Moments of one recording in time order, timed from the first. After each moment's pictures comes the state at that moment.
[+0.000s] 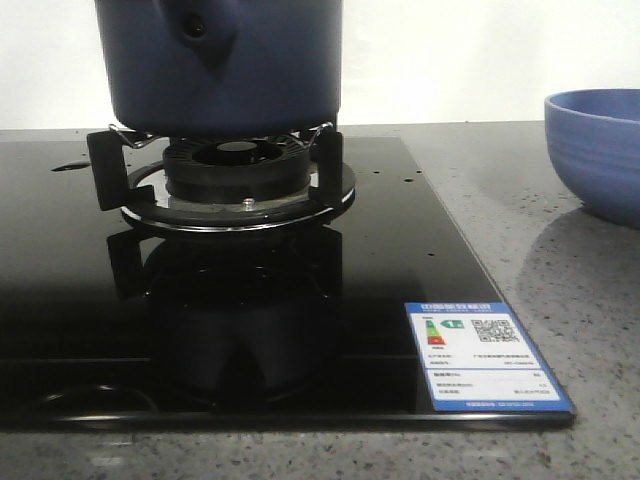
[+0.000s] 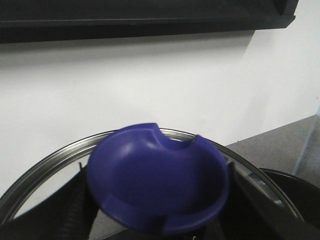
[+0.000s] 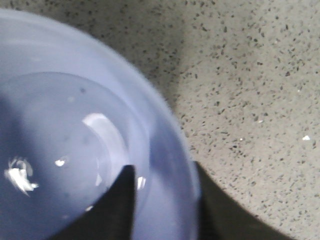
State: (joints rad) left arm 0.31 1.20 -1.19 -1.38 0.89 1.35; right arm -0.09 1.55 -1.29 0.03 1.13 -0.13
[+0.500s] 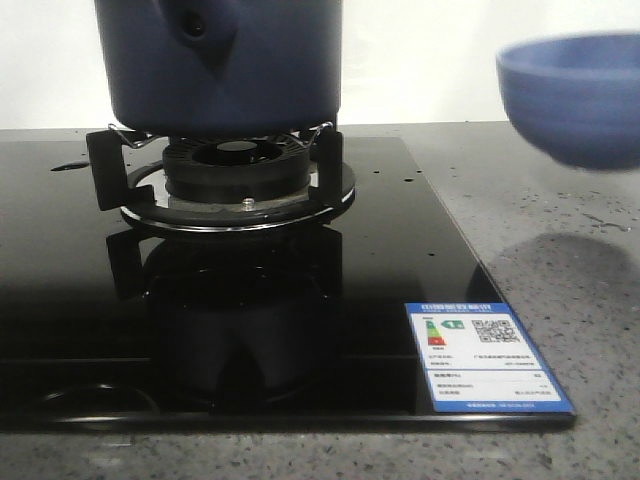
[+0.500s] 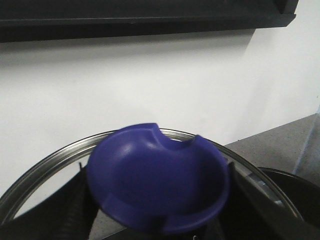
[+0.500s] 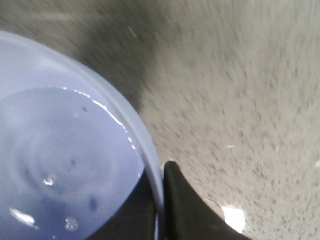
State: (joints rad) left arm 0.31 1.20 -1.19 -1.38 0.89 1.35; right arm -0.08 1.56 -1.48 0.14 1.21 -0.14
